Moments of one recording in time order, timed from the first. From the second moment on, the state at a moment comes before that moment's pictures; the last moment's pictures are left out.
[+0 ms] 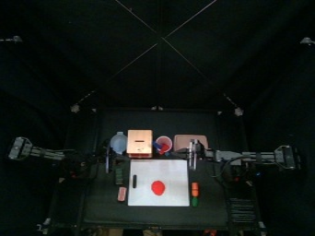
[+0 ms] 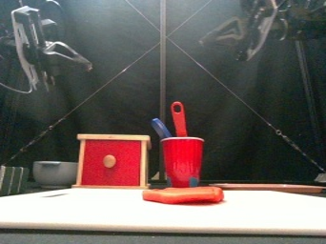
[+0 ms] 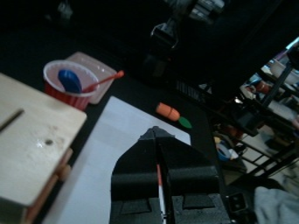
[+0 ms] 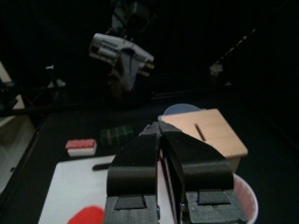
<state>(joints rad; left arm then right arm) -0.09 -0.73 1.23 -0.52 -0.39 -0.07 -0.13 -0.55 0.87 0.02 -0.31 0.01</state>
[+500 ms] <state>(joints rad) -0.12 -0.60 1.22 -0.91 -0.39 -0.13 -0.19 -0.13 0.46 0.04 -0.10 0.01</state>
